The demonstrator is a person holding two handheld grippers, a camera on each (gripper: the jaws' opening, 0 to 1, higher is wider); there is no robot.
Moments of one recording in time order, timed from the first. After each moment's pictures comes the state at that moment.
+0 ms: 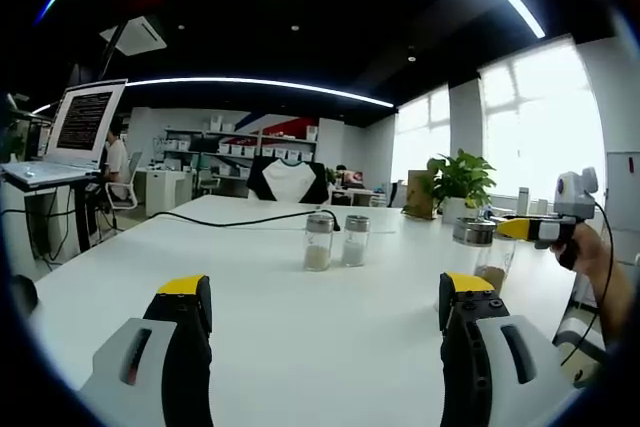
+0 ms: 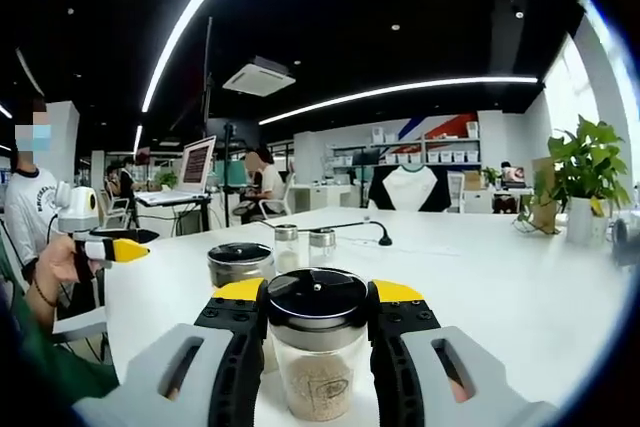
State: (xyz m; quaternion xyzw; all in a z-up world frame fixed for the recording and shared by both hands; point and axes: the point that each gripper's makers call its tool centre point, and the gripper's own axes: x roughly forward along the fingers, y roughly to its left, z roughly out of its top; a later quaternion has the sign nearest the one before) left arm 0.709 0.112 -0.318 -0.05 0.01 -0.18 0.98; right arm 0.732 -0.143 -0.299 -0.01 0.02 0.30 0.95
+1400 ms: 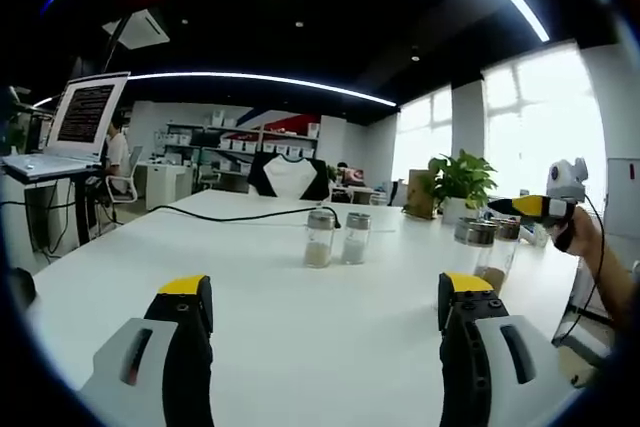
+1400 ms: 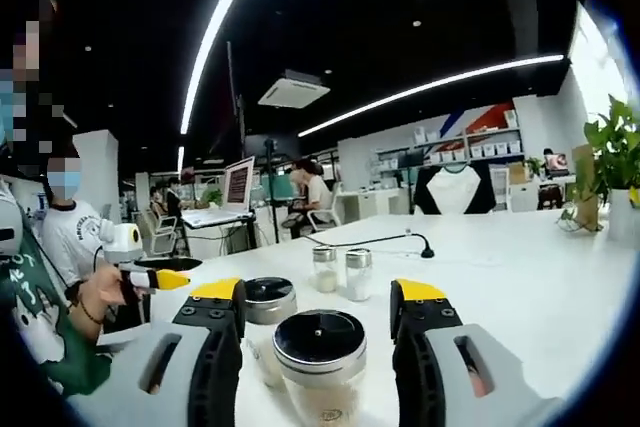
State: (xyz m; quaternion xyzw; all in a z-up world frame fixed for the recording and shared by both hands) left arm 0.710 0.116 -0.321 -0.06 0.02 -0.17 0.98; right arm 0.729 -0.140 -0.267 0.03 0.03 0.44 0.89
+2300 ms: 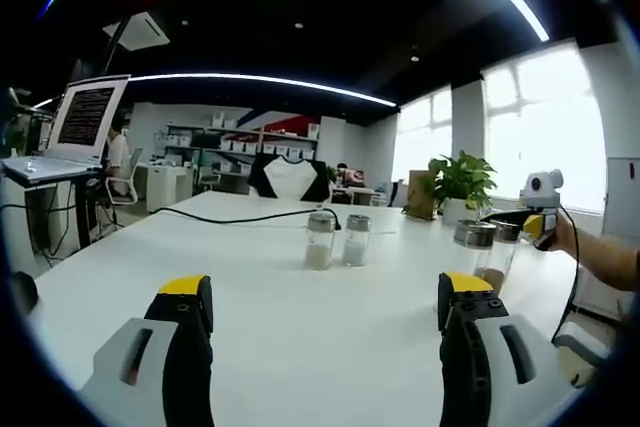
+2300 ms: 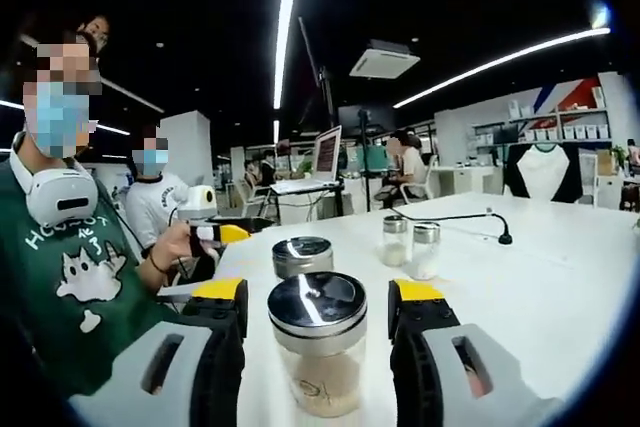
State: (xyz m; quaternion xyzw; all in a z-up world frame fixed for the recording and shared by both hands) left arm 0.710 0.116 -0.319 -0.06 0.02 -0.17 0.98; right arm 0.713 -0.131 -0.297 0.01 0.06 0.62 0.78
